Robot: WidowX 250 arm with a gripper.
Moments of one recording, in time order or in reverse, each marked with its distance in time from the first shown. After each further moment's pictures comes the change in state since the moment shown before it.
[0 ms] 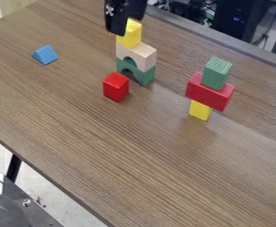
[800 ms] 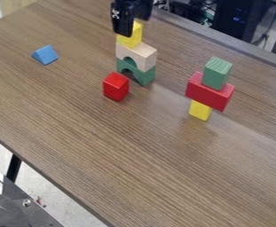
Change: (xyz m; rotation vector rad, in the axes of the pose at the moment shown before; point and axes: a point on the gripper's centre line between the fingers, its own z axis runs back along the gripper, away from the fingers) arm 0.008 0.019 -0.003 0.073 -0.037 -0.045
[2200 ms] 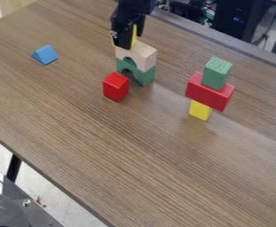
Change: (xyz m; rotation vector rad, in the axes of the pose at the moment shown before) arm -0.011 -0.003 -0.025 0.065 0.014 0.089
